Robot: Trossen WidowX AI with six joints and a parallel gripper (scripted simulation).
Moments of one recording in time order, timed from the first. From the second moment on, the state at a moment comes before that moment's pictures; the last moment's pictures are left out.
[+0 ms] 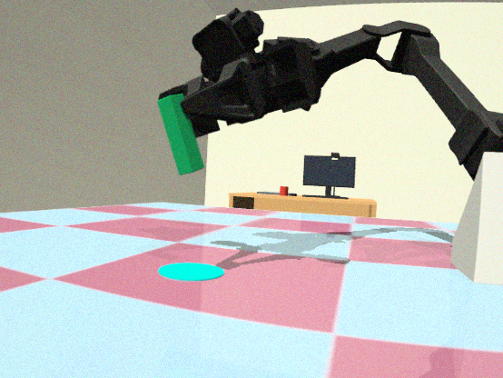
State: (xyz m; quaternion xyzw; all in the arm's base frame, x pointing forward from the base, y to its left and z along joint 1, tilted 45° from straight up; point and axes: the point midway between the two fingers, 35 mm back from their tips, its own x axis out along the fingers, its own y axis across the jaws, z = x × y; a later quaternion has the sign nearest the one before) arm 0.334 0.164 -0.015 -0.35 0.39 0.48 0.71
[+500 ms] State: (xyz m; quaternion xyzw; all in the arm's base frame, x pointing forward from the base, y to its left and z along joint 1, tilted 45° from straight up) arm 0.331 0.161 -0.006 -0.34 0.33 0.49 0.73
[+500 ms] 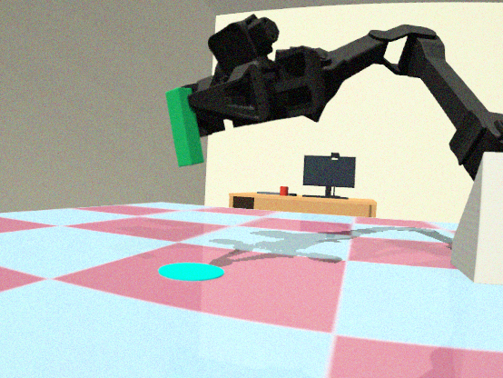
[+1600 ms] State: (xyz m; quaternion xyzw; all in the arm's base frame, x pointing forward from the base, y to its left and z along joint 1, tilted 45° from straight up) arm 0.320 0.154 0.012 -0.35 0.23 0.51 0.75
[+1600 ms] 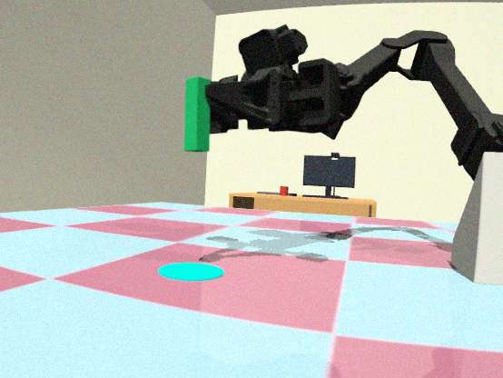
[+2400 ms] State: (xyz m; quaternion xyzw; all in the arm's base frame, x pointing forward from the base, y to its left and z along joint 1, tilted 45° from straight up) arm 0.326 0.106 -0.034 -0.35 0.23 0.51 0.75
